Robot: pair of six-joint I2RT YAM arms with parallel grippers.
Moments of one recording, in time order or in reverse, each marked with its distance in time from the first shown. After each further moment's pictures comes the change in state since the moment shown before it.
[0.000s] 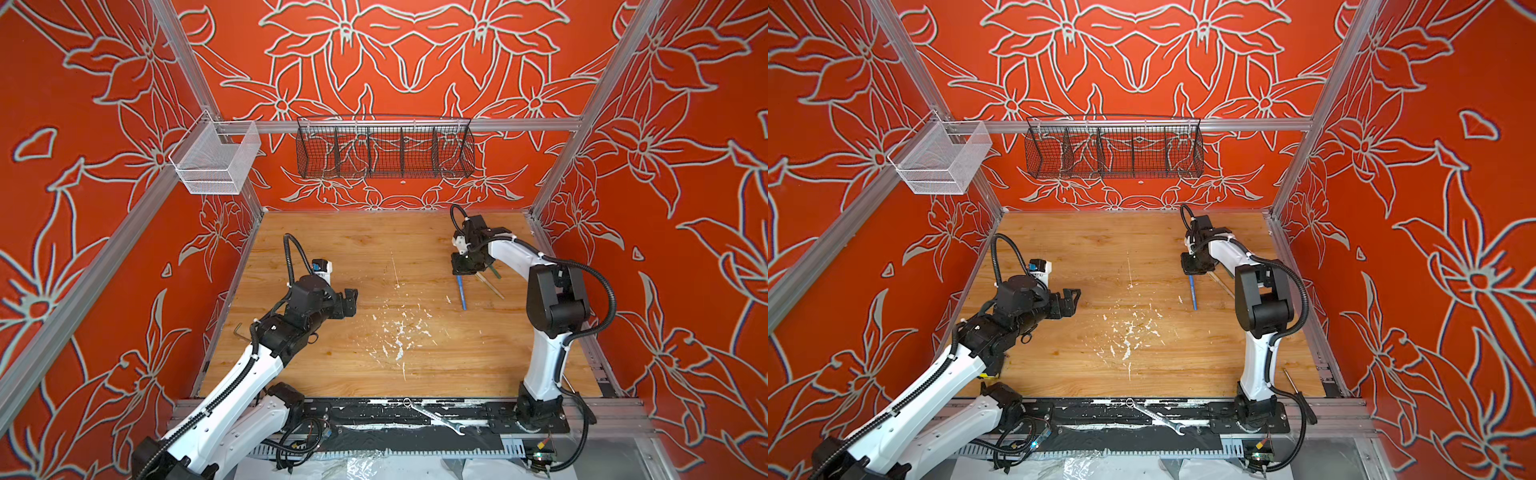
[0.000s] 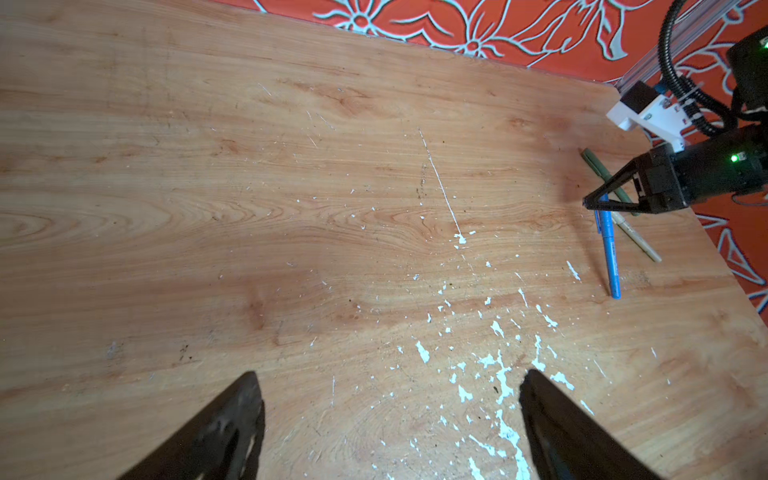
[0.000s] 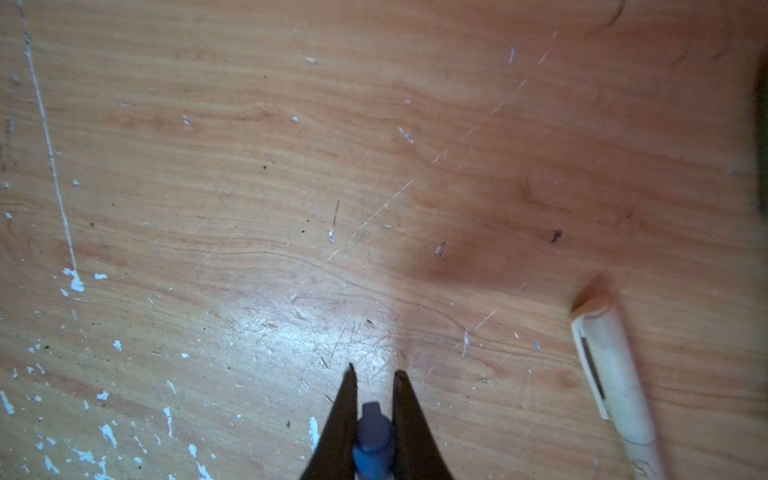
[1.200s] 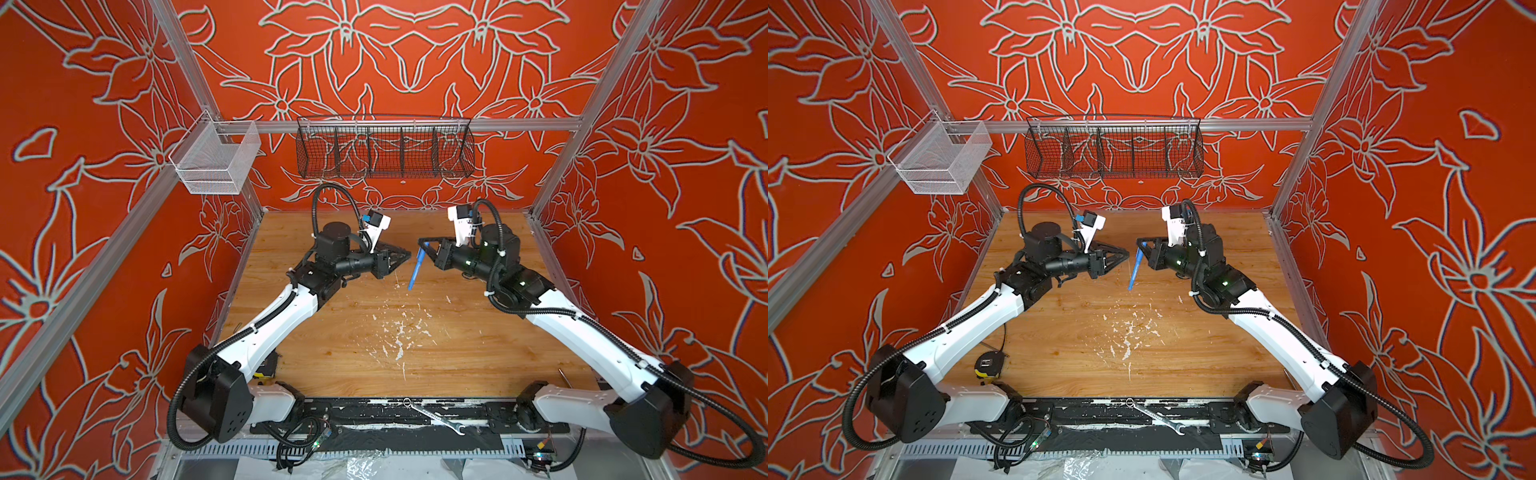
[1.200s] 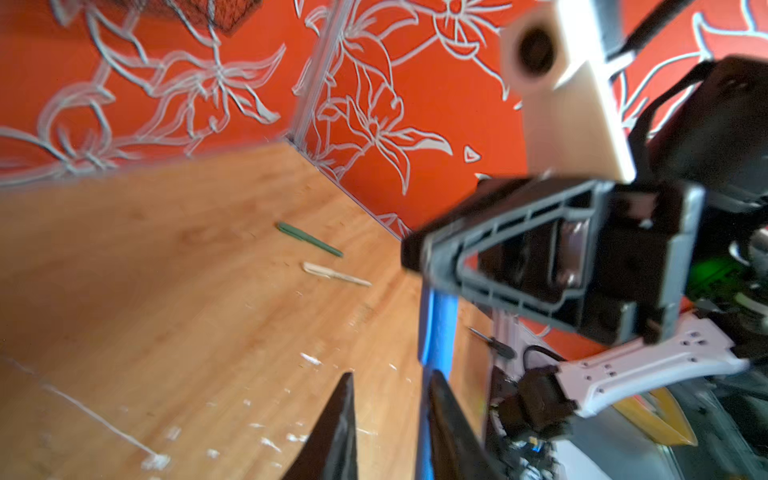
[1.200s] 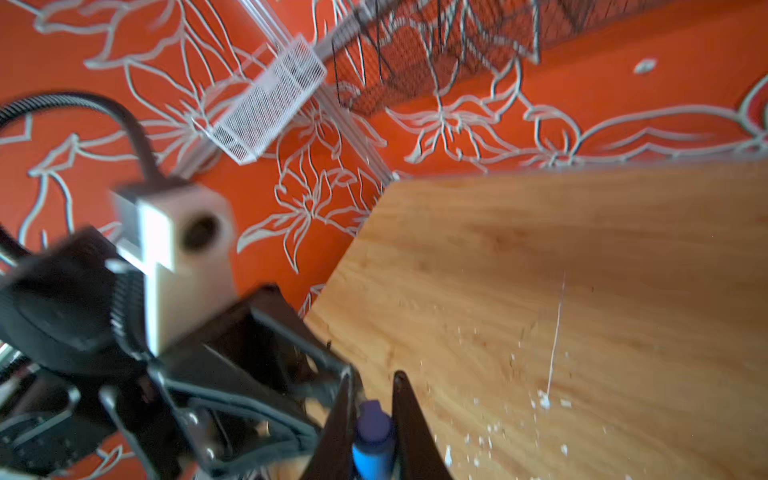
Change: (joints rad) left arm -0.014 0.465 0.370 0.511 0.783 0.029; right arm 0.373 -0.765 -0.403 0.661 -0.125 0.486
